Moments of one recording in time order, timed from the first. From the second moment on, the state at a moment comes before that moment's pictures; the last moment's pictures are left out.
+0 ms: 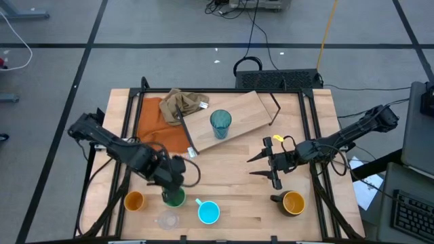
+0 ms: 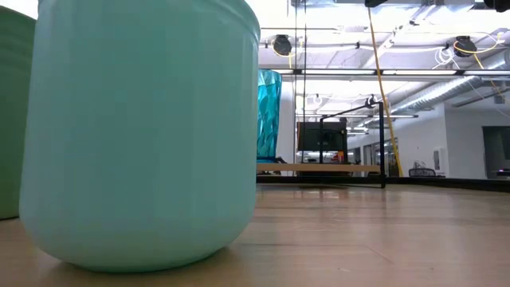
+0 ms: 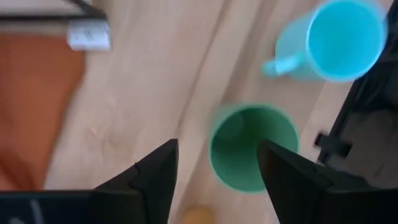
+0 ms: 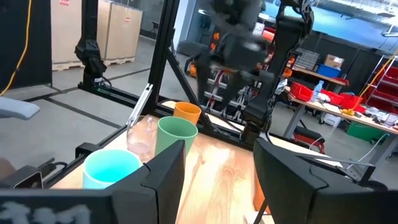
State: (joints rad) left arm -0.50 1.57 1.54 -1.33 -0.06 -0.90; right arm 0.40 1.05 0.52 0.51 0.19 -0.25
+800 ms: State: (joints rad) left arm -0.54 1.66 1.54 -1.36 0.04 -1.09; right arm 0.40 1.05 0.52 0.43 0.19 -0.25
